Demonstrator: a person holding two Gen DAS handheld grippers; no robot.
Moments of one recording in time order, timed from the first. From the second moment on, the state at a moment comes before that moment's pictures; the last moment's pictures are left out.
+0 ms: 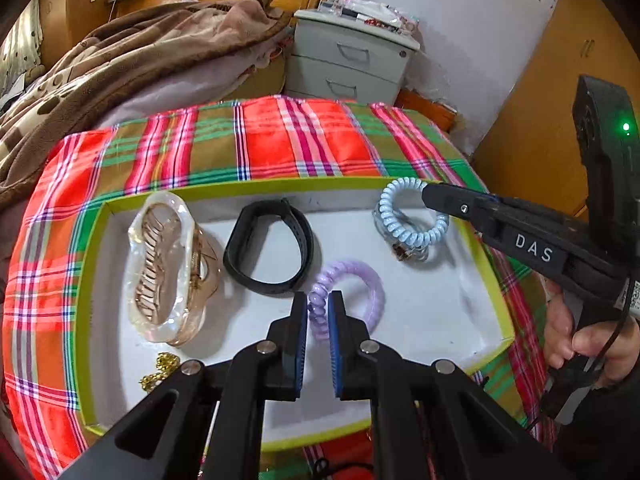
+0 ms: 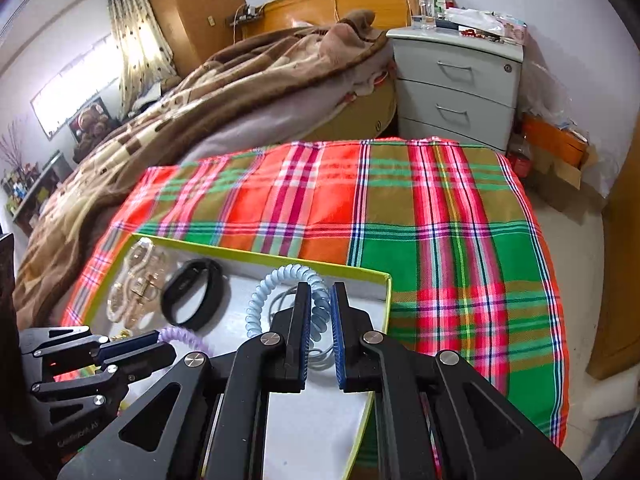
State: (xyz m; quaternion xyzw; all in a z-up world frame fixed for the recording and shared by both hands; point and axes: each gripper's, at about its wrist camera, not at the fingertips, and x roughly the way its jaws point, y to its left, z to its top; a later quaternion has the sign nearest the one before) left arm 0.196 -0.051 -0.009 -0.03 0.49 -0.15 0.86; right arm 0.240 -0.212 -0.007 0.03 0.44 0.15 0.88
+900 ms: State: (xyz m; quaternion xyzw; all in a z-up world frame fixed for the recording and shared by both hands) left arm 0.200 -0.052 -0.020 -0.03 0.50 -0.14 0.85; right arm 0.243 -0.206 -0.020 -0.01 0.45 0.12 0.88
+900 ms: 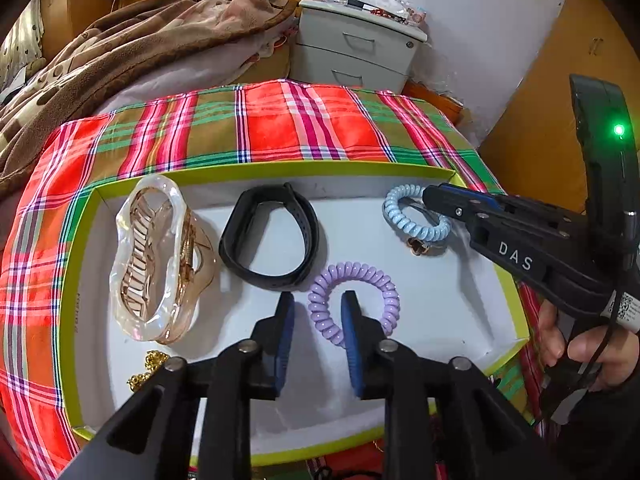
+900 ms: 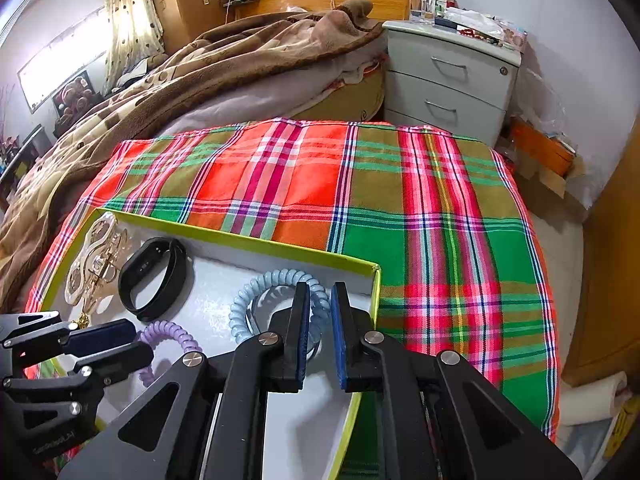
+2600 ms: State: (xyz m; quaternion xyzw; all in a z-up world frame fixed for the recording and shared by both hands) left arm 0.068 0.039 0.001 -0.10 0.44 -0.12 0.89; right arm 0.070 -0.203 -0.037 0.11 0.46 0.11 0.87
